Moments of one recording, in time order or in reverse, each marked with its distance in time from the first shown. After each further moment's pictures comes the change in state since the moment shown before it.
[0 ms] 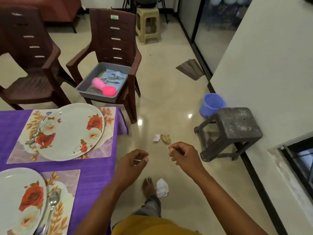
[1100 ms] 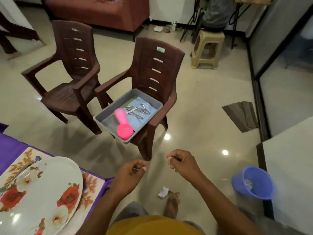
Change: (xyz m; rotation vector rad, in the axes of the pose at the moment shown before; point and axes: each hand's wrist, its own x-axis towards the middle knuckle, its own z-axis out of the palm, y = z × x) left_hand 0.382 0.090 -0.053 -0.146 0.329 -0.264; right_hand 0.483 -0.149 -0.028 -0.165 -0.462 -0.137
